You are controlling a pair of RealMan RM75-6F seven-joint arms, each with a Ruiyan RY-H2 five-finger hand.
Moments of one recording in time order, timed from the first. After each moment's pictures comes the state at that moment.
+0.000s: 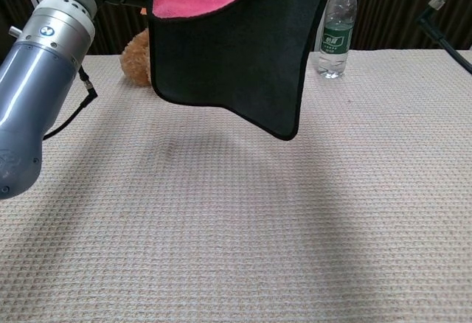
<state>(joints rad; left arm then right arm) -0.86 -1.88 -0.48 -1.10 1.22 1.36 -0.20 0.99 -1.18 0.82 -2.22 0.05 1.37 -0.38</state>
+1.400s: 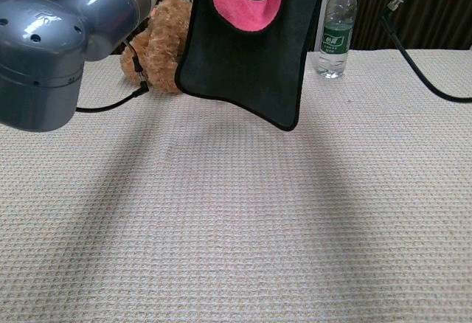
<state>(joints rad) -1.03 -1.85 -0.72 -1.24 0.78 1.06 -0.10 1.04 -1.22 0.67 -1.81 -0.13 1.01 -0.24</state>
